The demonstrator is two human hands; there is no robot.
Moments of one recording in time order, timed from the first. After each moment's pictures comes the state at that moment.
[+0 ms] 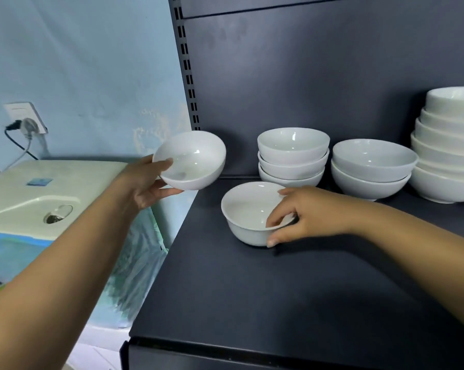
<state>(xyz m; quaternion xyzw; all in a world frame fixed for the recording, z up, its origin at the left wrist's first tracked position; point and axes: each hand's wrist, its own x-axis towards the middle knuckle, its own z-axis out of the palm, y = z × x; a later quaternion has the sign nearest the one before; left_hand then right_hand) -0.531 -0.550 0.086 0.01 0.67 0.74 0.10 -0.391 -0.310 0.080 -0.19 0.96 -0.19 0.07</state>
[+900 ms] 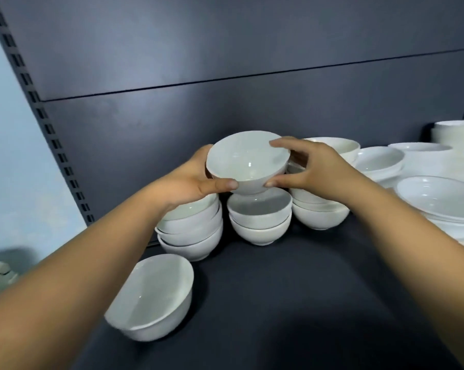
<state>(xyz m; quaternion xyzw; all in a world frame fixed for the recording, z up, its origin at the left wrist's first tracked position) -0.468 -0.339 0.170 0.55 0.69 0.46 0.13 -0.341 -0.174 0.156 0.06 0.88 -0.34 -0.32</state>
